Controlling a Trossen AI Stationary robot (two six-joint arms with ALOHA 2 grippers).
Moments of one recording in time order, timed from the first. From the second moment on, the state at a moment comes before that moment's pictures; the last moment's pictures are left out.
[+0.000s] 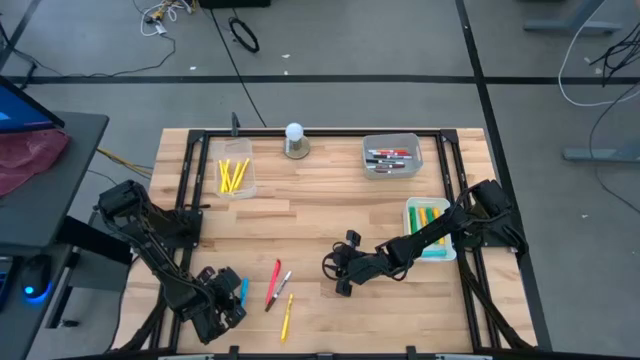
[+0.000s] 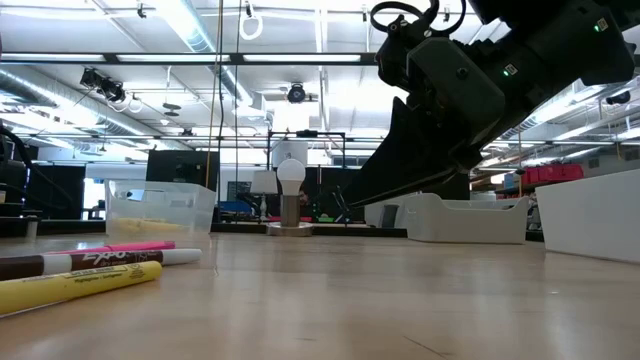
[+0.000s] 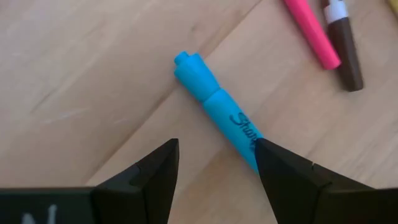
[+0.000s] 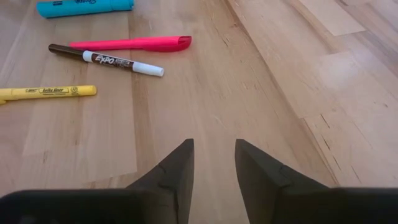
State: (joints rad) left arm -1.02 1.64 0.89 -0.70 -0.37 -1.77; right arm 0.43 1.88 0.92 0.25 0.46 0.44
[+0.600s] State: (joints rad) left arm -0.96 1.71 0.89 -0.60 -0.38 -1.78; right arm 0.43 1.88 0.92 0.26 0.47 0.44
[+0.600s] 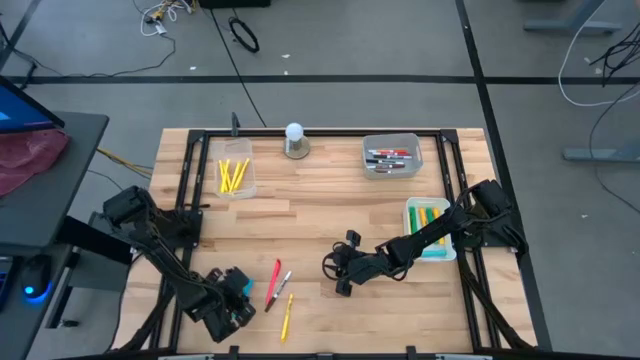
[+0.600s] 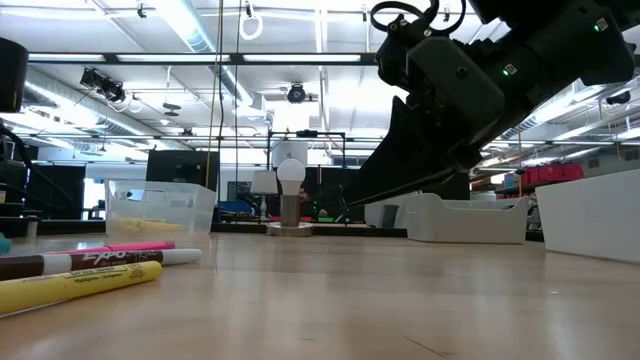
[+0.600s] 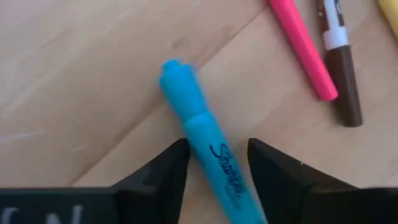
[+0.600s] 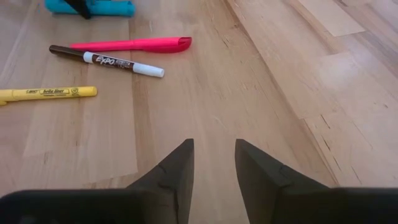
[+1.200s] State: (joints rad) left arm -0.87 1.73 0.90 -0.70 -0.75 -1.43; right arm 0.43 1.88 0.92 0.36 0.45 0.39
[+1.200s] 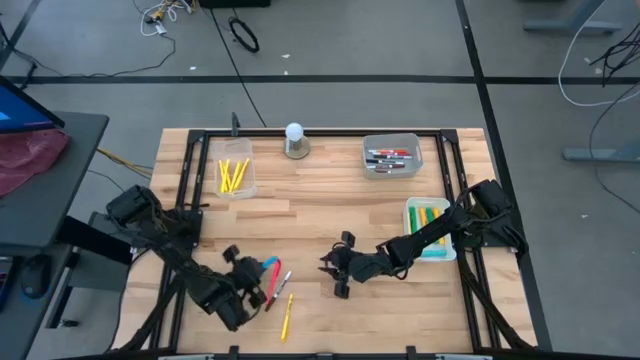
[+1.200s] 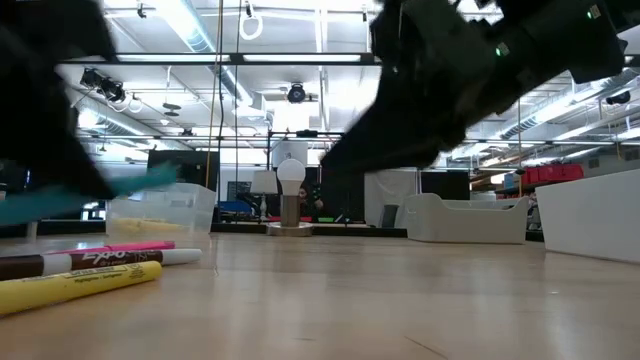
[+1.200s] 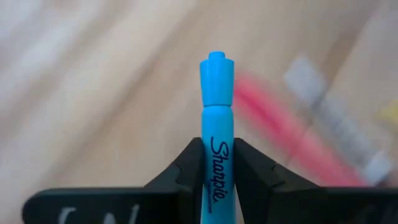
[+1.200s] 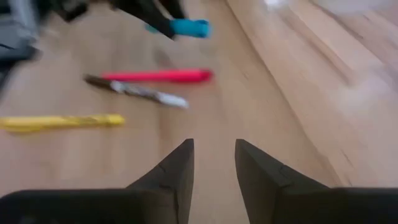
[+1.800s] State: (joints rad) left arm -0.71 1.72 0.98 -0.13 -0.84 -0.35; right arm 0.44 1.88 0.92 0.61 0.37 0.16
